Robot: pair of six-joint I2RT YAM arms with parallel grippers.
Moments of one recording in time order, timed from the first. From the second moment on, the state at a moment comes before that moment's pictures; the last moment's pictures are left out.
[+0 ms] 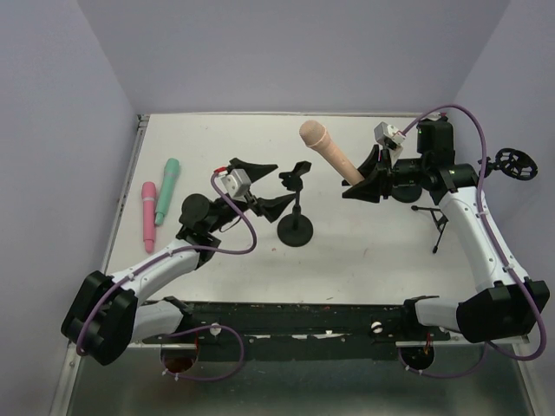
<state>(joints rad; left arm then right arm) -0.56 1.15 0.55 0.97 0.49 -0.13 0.13 1.28 1.27 -0.67 -1.33 -0.54</state>
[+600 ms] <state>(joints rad) -0.57 1.23 0.60 1.02 0.52 -0.16 0.13 1.28 1.27 -0.67 -1.35 -0.54</state>
